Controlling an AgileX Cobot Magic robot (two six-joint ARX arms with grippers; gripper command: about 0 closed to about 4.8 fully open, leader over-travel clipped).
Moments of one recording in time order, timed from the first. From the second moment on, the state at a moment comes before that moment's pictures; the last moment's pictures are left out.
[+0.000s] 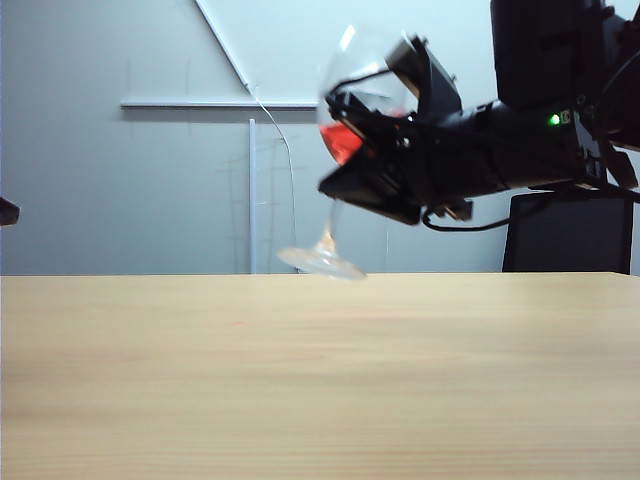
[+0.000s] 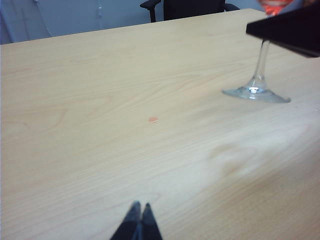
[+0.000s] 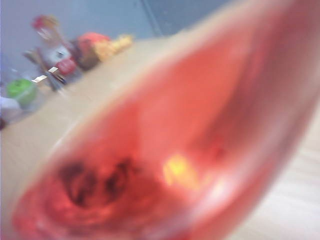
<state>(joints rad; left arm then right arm) -0.53 0.18 0.01 0.01 -0.03 0.03 0.56 1.68 0.59 1.00 -0.22 0.36</state>
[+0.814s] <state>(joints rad) -0.53 0.18 0.01 0.01 -0.03 0.03 0.68 1.68 0.89 0.45 -0.03 -0.17</state>
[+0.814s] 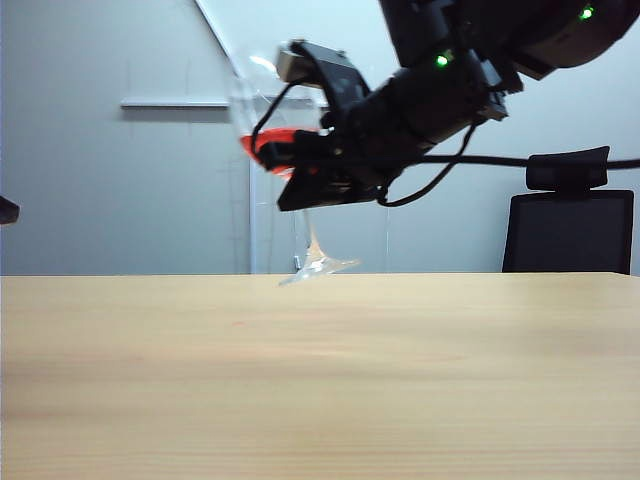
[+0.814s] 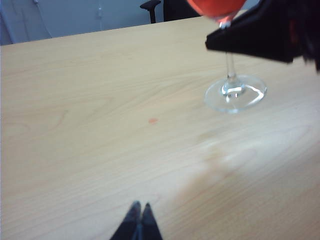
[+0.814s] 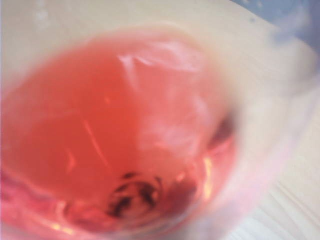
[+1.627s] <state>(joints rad) -0.53 0.15 0.01 0.01 -0.03 0.03 0.69 1.68 0.59 1.02 -0.08 0.04</state>
